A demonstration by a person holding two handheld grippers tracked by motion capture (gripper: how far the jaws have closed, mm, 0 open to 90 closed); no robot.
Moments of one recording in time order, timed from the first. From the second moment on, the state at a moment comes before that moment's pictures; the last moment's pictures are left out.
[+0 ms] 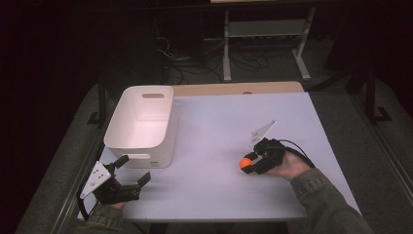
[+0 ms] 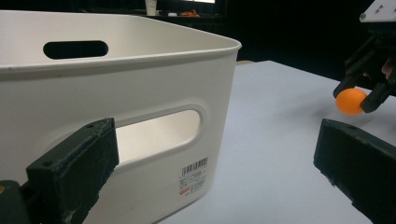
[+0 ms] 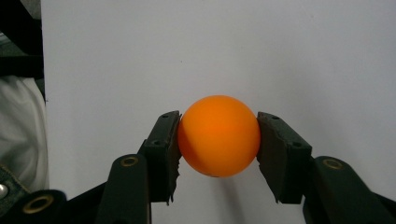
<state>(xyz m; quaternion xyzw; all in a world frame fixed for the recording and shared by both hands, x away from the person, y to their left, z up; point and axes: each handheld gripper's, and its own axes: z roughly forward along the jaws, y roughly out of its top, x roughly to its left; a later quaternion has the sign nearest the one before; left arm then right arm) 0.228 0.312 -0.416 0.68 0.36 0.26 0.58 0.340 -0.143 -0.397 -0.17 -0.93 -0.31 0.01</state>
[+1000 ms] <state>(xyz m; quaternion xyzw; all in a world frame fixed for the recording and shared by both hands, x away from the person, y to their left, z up) 0.228 0.311 -0.416 0.68 0.36 0.26 0.58 0.349 -0.122 -0.342 -0.13 -0.94 -0.30 0.00</state>
